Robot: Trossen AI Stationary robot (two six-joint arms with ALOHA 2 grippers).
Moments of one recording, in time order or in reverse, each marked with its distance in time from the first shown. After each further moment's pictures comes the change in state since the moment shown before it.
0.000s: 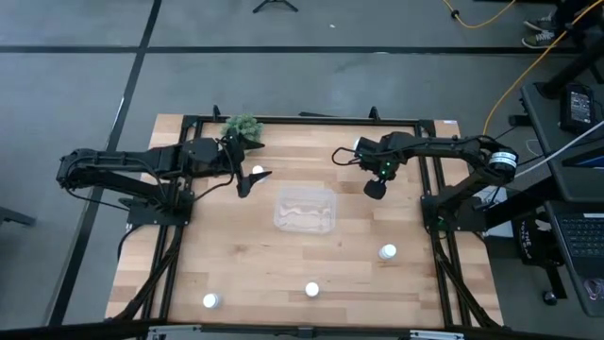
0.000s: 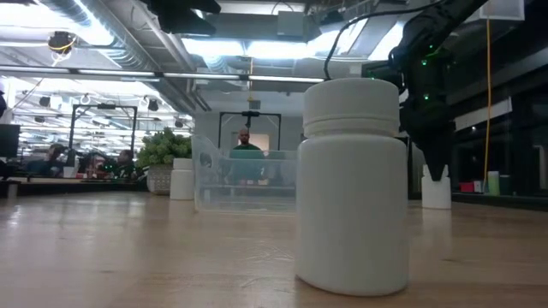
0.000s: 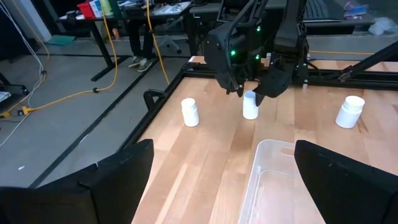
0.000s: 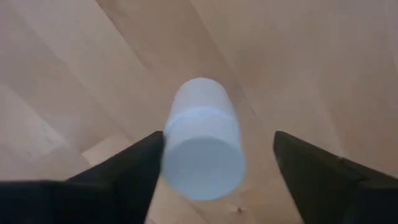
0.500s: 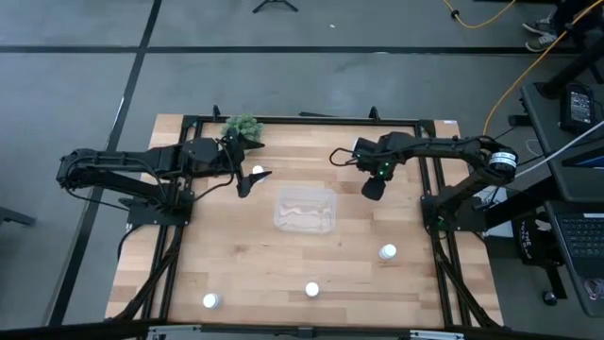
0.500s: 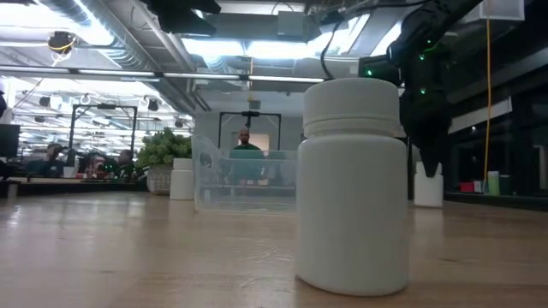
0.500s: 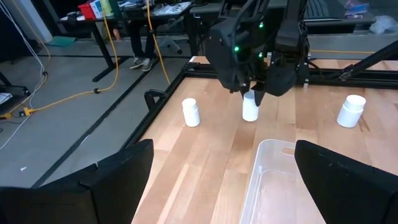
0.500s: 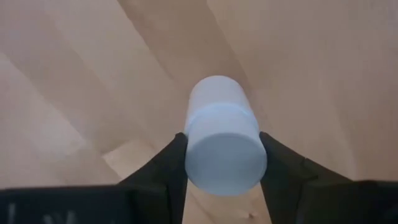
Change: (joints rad) left arm 0.000 0.000 0.000 0.000 -0.003 0.007; right arm 0.034 0.000 0.037 0.005 -0.035 -0.003
